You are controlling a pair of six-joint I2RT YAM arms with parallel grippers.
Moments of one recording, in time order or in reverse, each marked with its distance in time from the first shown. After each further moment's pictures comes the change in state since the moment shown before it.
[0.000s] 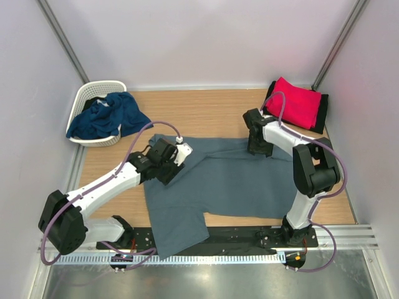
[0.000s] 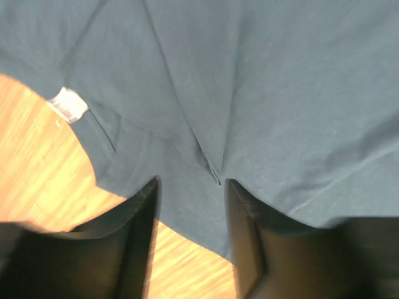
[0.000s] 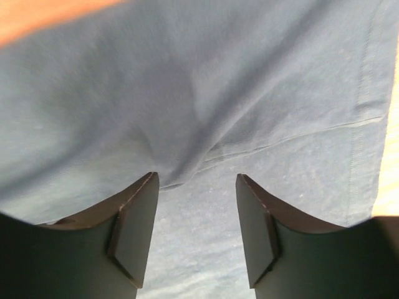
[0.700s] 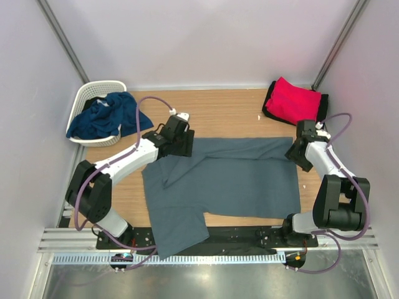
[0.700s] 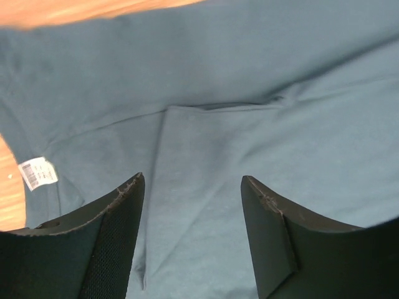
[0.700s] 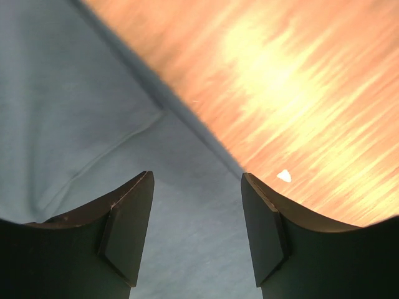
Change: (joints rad) left arm 0.053 0.330 0.292 0.193 -0.055 -0.519; right arm -0.409 -0.389 -0.288 0.065 -0.031 0.053
